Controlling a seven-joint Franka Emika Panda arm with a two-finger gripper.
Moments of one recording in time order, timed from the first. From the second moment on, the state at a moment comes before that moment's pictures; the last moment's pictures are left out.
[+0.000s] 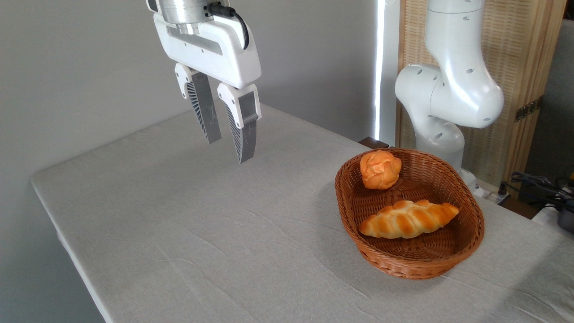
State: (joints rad) arm -0.04 0.00 -0.01 -1.54 -0.03 1.54 0.71
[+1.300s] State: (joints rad) arm -0.04 -0.31 0.08 -1.99 -0.03 1.58 1.21
